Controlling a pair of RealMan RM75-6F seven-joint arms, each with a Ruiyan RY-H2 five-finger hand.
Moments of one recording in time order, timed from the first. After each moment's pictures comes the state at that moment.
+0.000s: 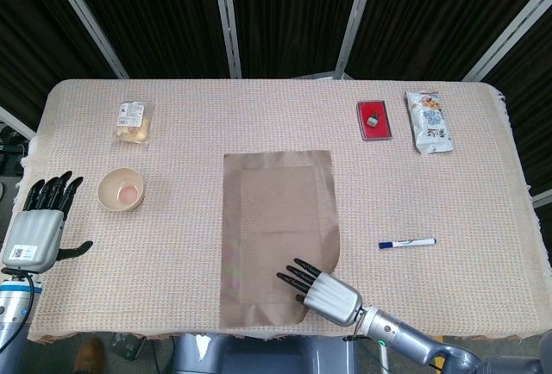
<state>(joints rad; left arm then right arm) -0.25 -1.06 -0.09 -1.95 1.26 1.38 0.42 0.57 -1.51 -0.15 -1.51 -1.90 1.04 -0.28</state>
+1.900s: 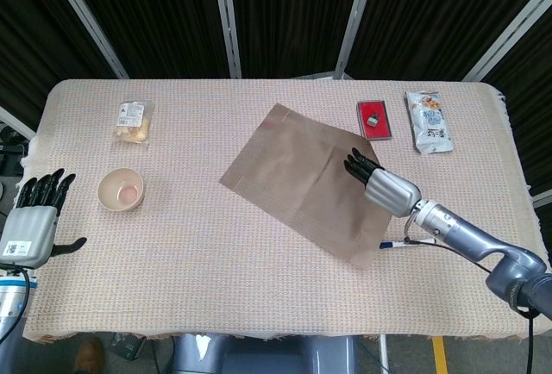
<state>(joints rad) -0.26 -1.06 -0.10 -1.91 1.21 1.36 0.41 0.80 -1.28 0.01 -1.03 -1.94 1.00 -0.62</state>
